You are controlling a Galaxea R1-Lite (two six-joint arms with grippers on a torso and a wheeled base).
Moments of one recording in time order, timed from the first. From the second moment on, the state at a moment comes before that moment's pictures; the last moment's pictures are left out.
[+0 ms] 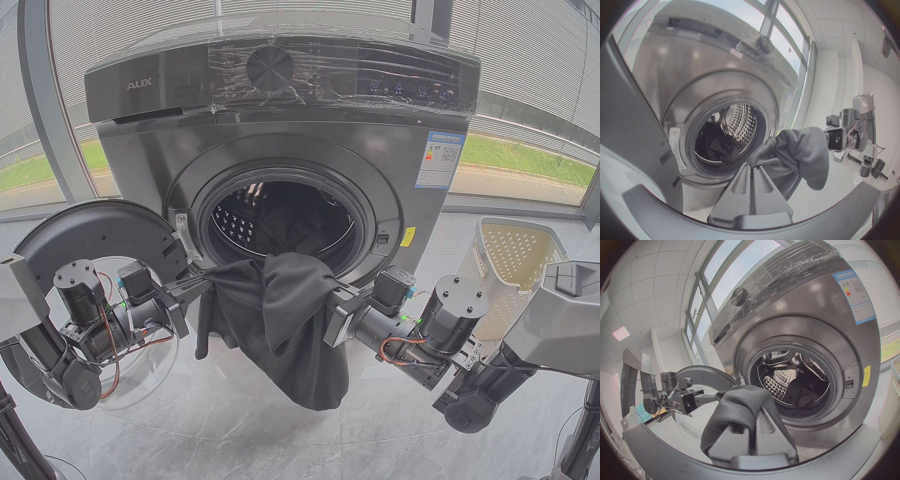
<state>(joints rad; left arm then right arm) -0.21 1.92 -0.42 -1.51 -0.53 -0.04 0.76 2.12 -0.70 -1.55 0.00 0.22</state>
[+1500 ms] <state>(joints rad) -0.27 1.80 -0.50 -1.51 -0.46 -0.05 0.72 2.27 -0.62 -1.55 0.02 0.22</state>
